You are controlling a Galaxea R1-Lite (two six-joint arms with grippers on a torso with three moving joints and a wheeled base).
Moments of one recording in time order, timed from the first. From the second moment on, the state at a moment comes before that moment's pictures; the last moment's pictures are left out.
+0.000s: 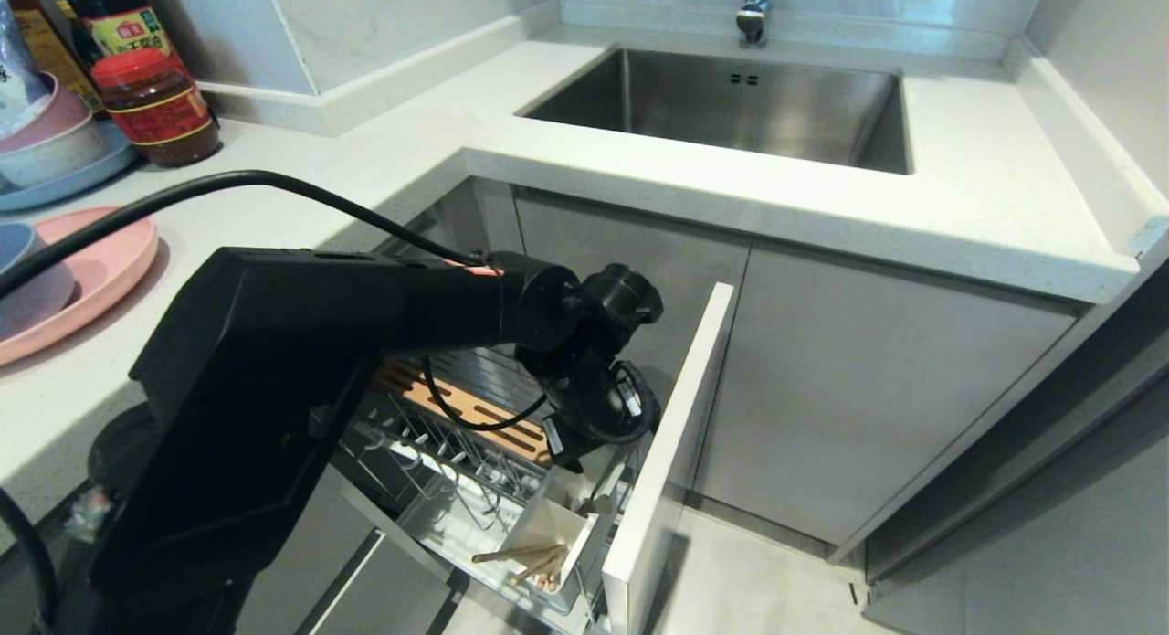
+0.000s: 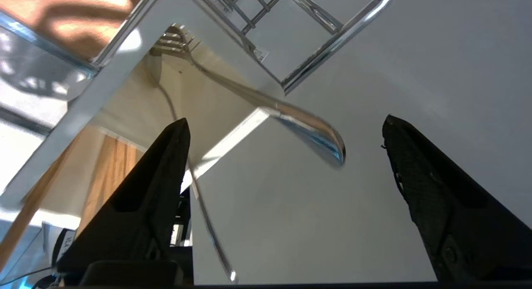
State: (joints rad) left arm -0.70 2.29 -1.95 0.79 0.07 -0.97; right arm 0.00 0.00 0.00 0.00 0.00 -0.01
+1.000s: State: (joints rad) left arm -0.71 2.33 -1.96 0.79 0.05 -0.97; right arm 0.00 0.00 0.00 0.00 0.00 -0.01
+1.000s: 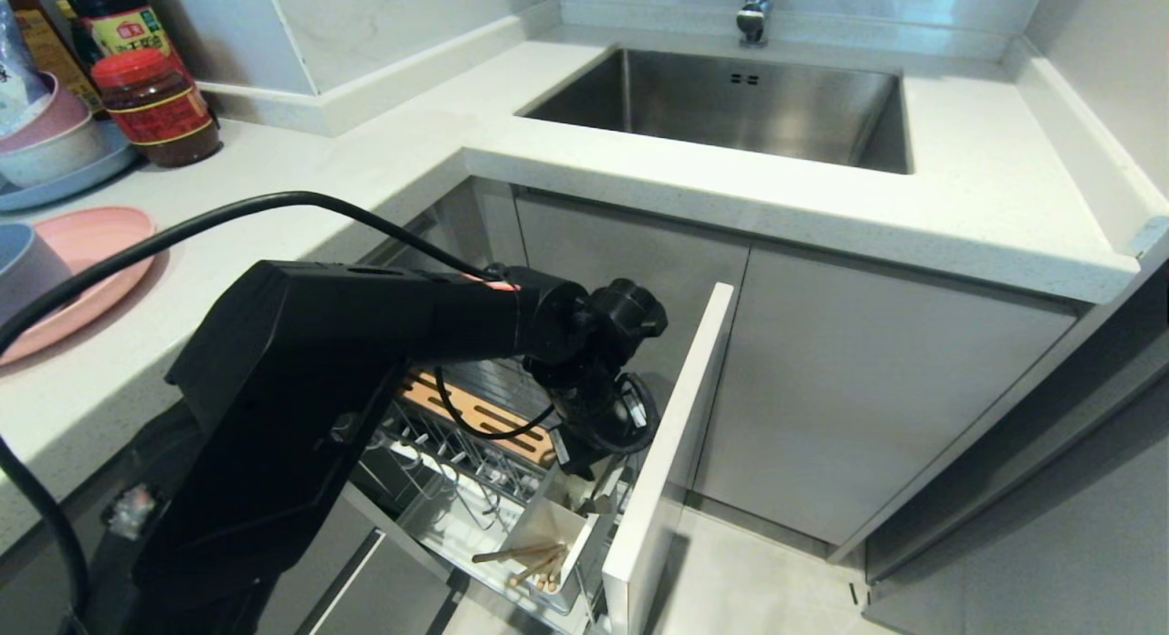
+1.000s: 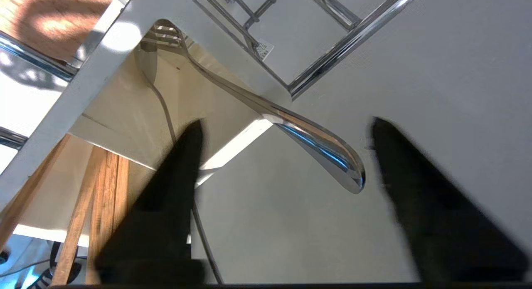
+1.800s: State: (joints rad) left arm -0.71 2.32 -1.96 0.79 0.05 -0.97; right arm 0.00 0.00 0.00 0.00 0.00 -0.01
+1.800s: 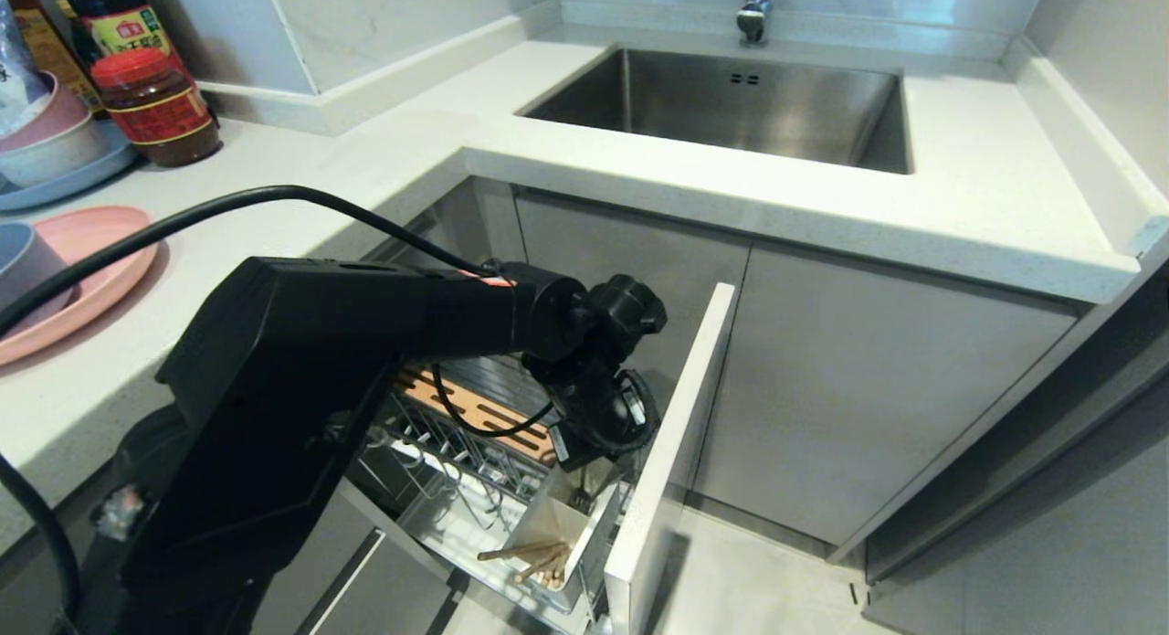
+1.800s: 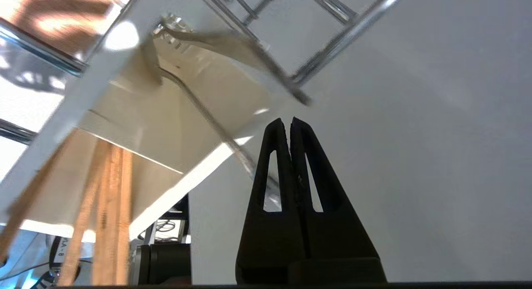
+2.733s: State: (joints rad) left arm -0.70 2.19 -1.96 0.82 0.12 -1.00; right arm 0.00 0.00 0.00 0.00 0.00 -0.01
